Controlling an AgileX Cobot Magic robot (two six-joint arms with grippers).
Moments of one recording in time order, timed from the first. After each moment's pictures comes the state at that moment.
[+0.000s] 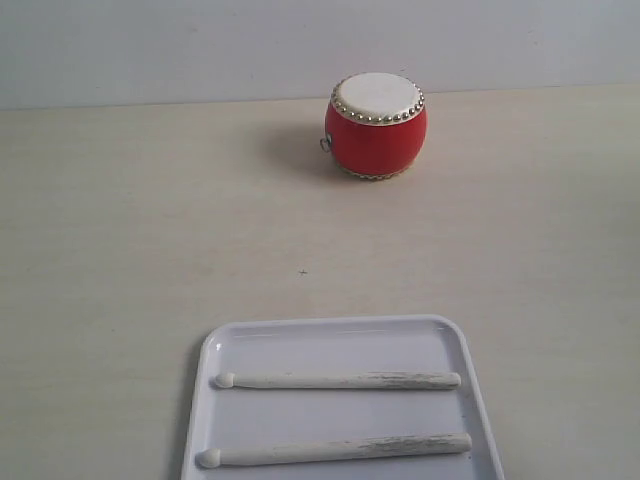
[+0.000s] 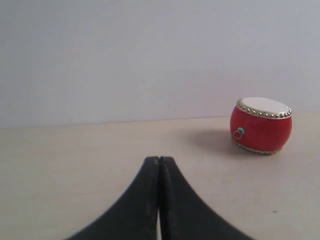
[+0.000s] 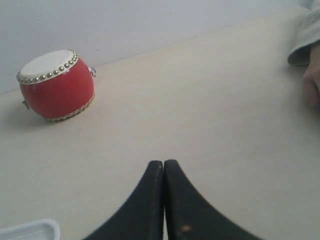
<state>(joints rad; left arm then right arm) 0.14 0.01 0.00 -1.32 0.40 1.28 0.02 0.00 -0.01 -0.06 0.41 0.28</state>
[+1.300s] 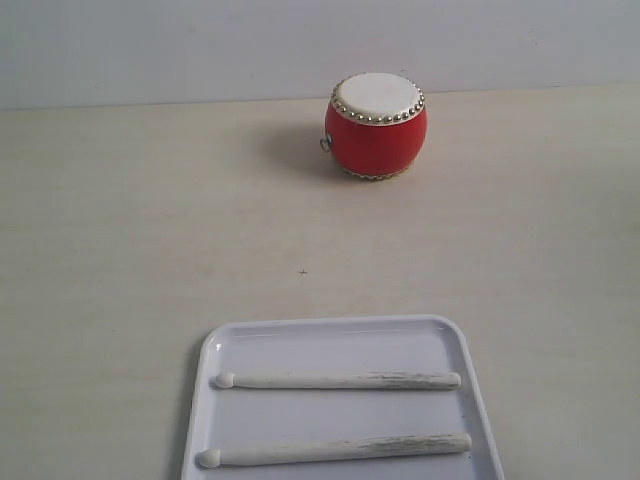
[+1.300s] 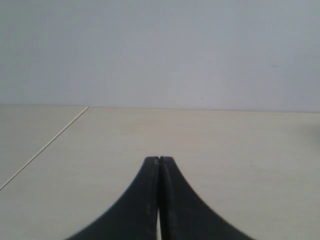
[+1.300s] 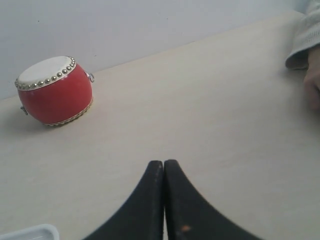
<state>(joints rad) 0.14 0.01 0.00 0.20 0.16 -0.13 0.02 0.00 -0.01 -0.08 0.40 0.31</state>
